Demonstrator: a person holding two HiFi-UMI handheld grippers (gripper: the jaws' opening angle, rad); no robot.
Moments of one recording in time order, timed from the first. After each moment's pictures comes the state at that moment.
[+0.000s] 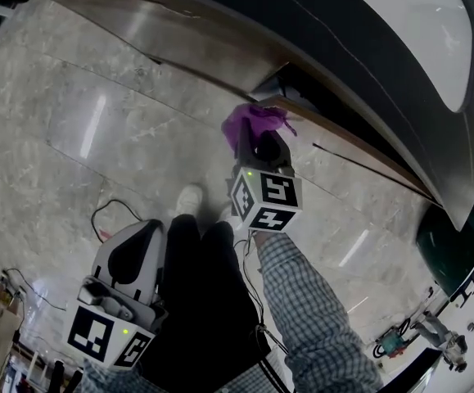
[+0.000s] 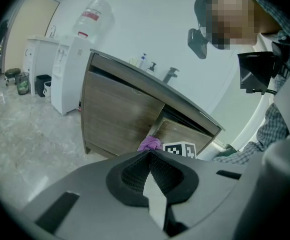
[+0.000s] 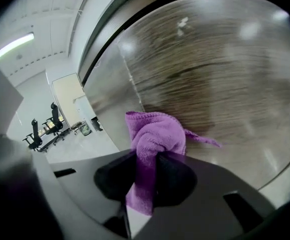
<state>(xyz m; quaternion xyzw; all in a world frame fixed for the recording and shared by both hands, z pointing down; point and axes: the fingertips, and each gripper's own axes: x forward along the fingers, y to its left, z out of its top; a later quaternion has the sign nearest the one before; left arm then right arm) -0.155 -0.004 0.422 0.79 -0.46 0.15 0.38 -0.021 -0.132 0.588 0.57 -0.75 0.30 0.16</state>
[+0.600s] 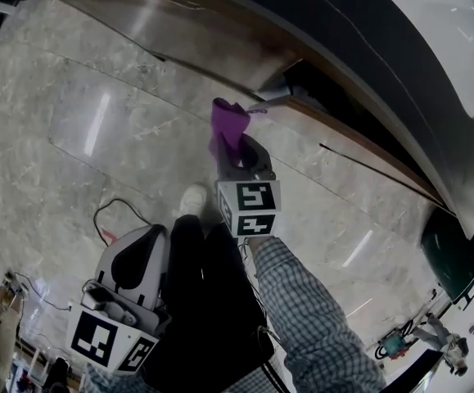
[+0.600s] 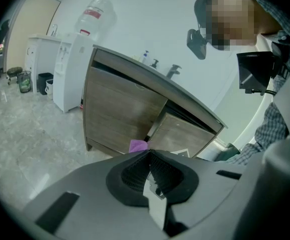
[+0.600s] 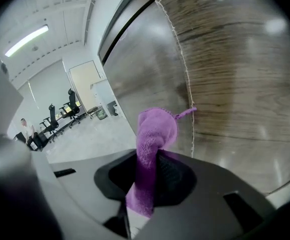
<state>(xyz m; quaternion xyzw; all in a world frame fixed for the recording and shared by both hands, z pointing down) -0.154 0.003 0.438 0.78 -0.47 0.15 0.38 -0.072 -0.097 0.630 0.47 -0.80 0.30 0.22</state>
